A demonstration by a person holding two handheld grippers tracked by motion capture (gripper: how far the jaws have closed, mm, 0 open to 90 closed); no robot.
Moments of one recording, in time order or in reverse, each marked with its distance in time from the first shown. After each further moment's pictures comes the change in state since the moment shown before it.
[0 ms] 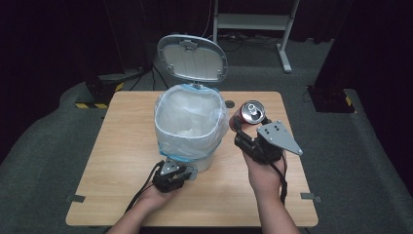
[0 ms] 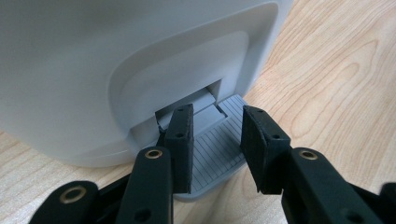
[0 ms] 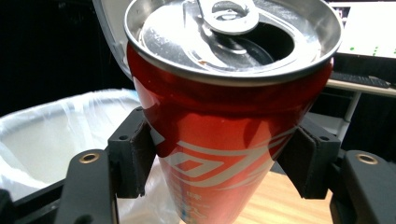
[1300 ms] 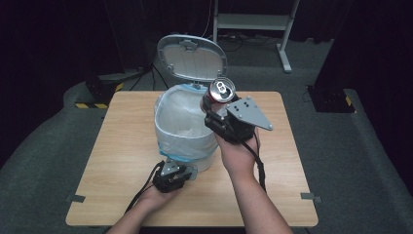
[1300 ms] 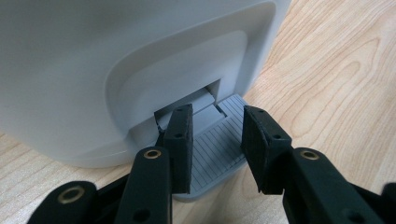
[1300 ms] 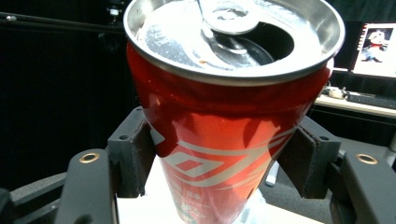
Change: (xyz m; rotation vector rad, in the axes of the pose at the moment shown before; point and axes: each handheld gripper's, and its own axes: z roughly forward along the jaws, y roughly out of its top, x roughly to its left) left arm -0.002 0.000 0.000 0.002 0.009 0.014; right arm 0.048 0.046 0.043 -0.066 0.109 0.006
